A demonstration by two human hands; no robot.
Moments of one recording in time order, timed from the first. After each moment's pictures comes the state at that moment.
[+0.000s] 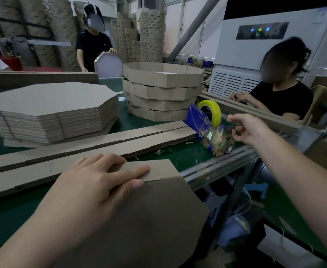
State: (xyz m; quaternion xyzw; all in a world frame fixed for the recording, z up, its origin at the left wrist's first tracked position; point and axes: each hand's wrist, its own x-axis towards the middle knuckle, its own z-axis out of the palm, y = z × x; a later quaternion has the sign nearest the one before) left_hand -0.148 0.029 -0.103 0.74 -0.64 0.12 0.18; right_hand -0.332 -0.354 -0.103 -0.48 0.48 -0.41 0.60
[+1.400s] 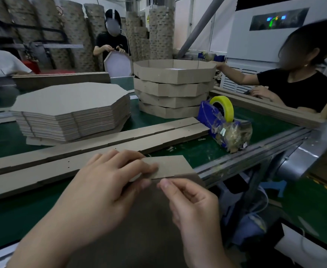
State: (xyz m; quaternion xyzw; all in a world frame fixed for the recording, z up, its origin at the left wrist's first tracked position) left_hand -0.149 0.036 -0.096 0.71 -0.66 0.10 0.20; right_hand -0.282 -0.048 -0.152 -0.52 0.25 -0.45 0.68
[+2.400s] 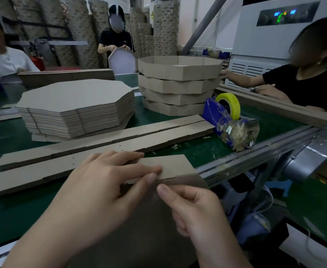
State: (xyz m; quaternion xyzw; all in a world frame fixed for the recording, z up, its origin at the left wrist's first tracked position) left_hand -0.155 0.045 -0.089 0.74 -0.62 0.05 0.26; right_hand -0.291 -0.049 -0.138 -0.55 0.27 -0.30 0.73
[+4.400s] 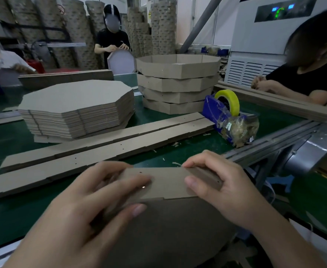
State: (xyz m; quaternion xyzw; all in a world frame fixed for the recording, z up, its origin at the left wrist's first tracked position) left_hand -0.171 0.087 -0.096 0.69 -0.65 0.09 0.31; right_hand -0.327 -0.112 -0.136 -0.88 0.14 -0.33 0.33
